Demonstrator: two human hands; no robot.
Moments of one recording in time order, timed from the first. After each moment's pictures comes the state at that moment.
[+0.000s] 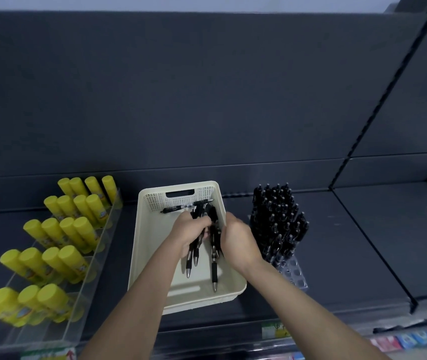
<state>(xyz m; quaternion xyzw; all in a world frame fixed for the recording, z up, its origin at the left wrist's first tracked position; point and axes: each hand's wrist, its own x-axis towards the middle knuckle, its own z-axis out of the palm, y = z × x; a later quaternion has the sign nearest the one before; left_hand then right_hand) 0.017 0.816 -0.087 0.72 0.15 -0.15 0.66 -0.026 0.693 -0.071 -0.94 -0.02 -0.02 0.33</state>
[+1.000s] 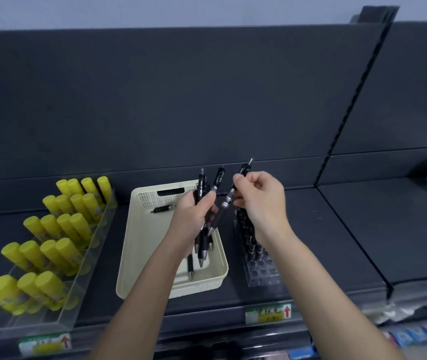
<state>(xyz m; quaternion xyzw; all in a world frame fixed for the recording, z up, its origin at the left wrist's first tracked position) -0.039 0.779 -0.018 0.68 0.00 -0.03 0.73 -0.055 0.650 0.030 -0.68 0.10 -0.13 0.71</state>
